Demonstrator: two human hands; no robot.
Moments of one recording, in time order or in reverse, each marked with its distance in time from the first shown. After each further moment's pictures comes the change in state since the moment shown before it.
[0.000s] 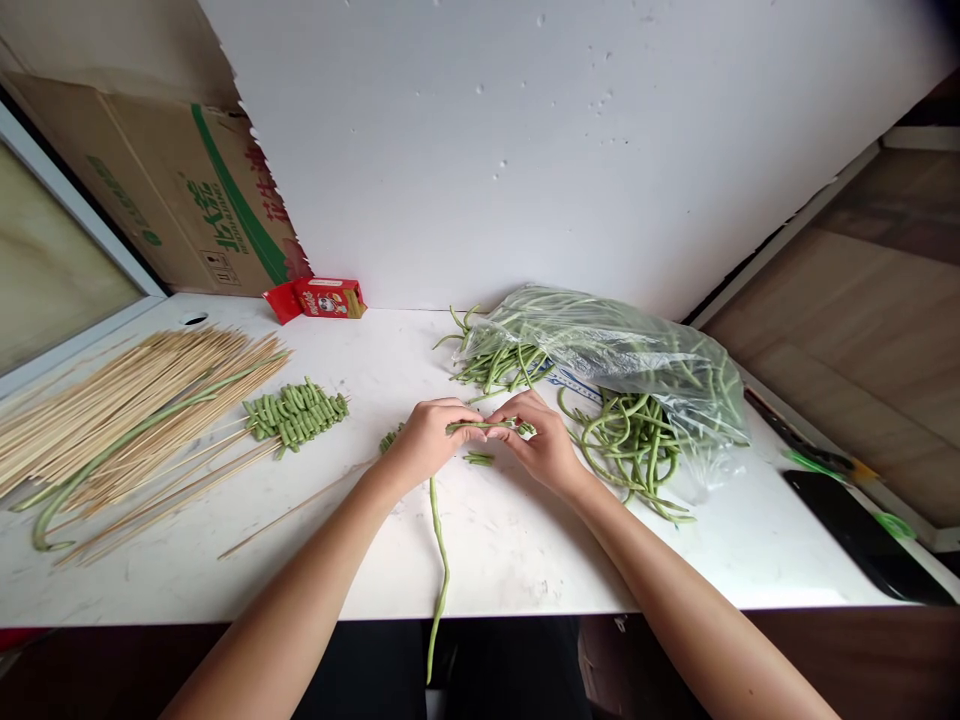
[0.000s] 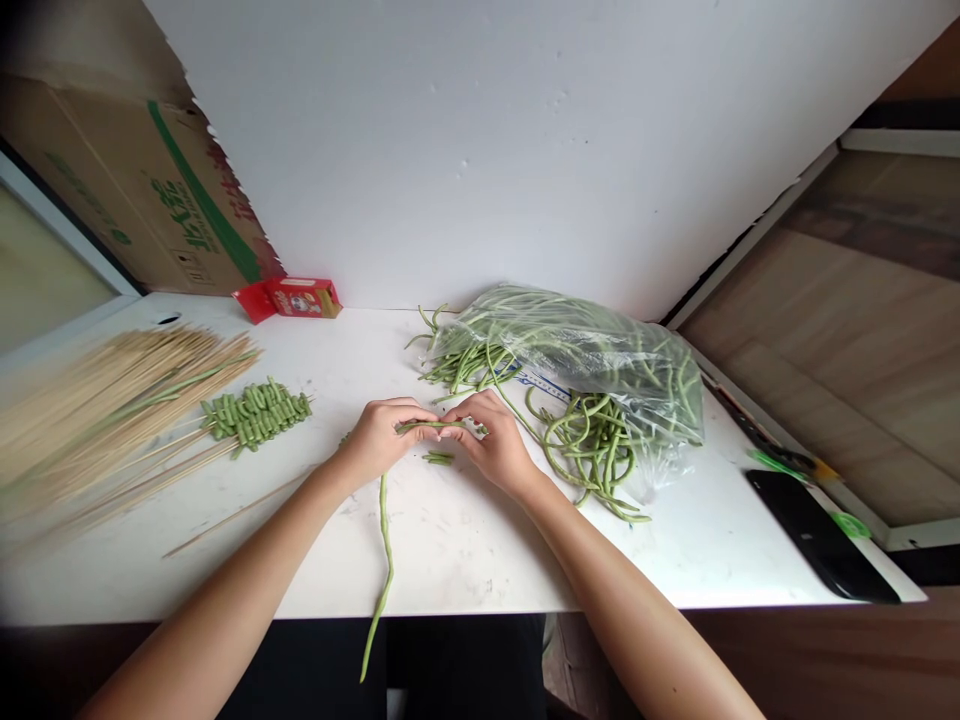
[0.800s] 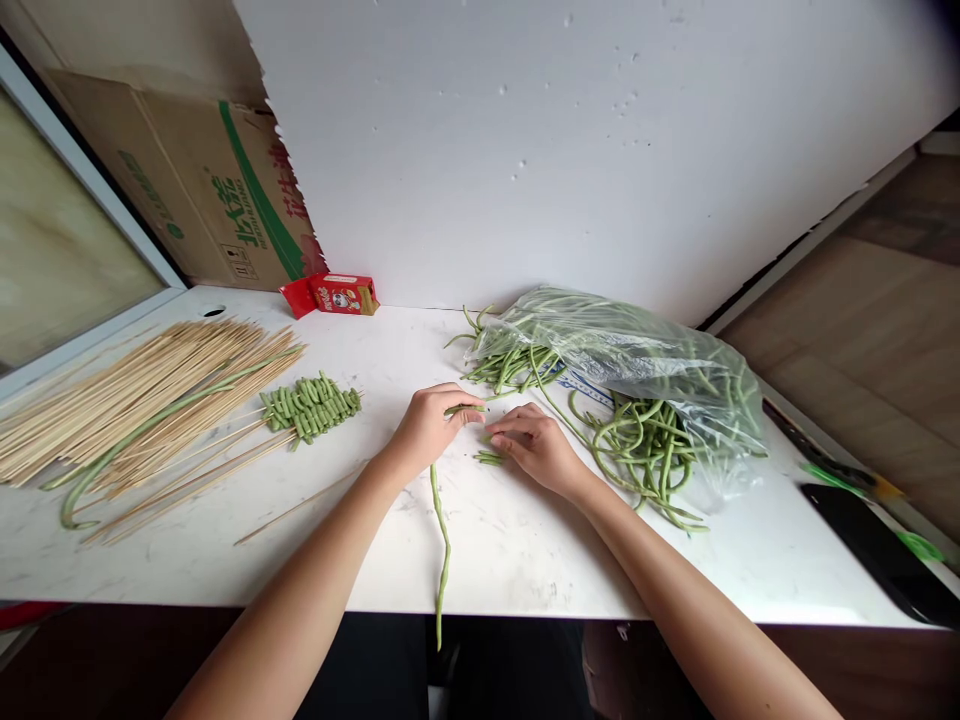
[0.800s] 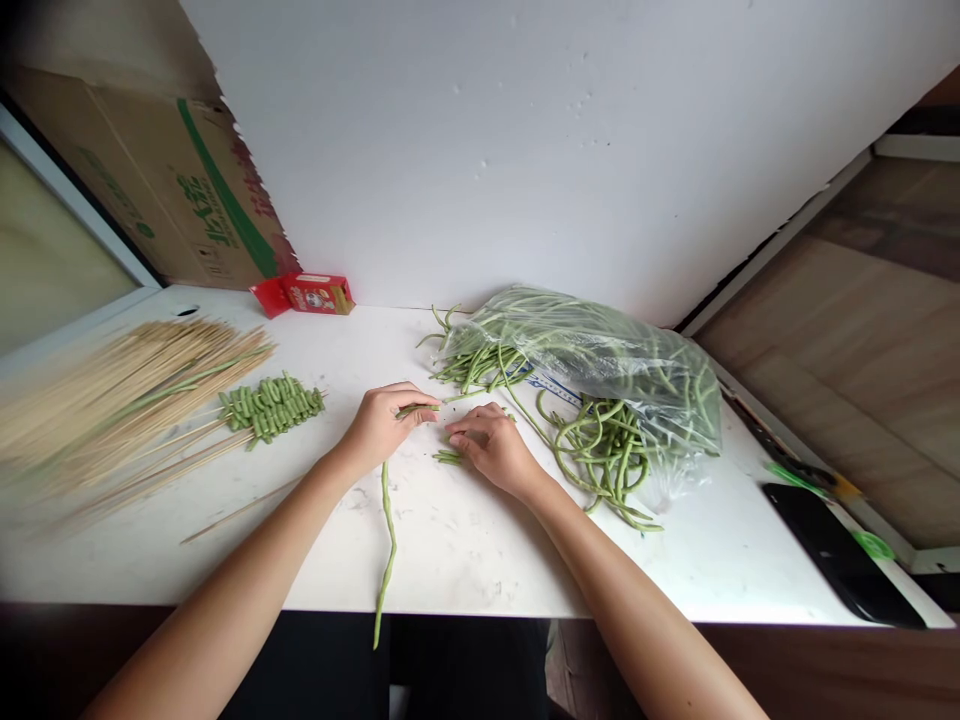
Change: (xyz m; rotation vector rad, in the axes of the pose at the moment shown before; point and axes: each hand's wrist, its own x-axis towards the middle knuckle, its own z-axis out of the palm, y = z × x) left_hand 0.005 -0.006 -0.013 0.009 0.112 -0.027; right_hand -0.005 0.016 0.012 0.003 -0.145 0.162
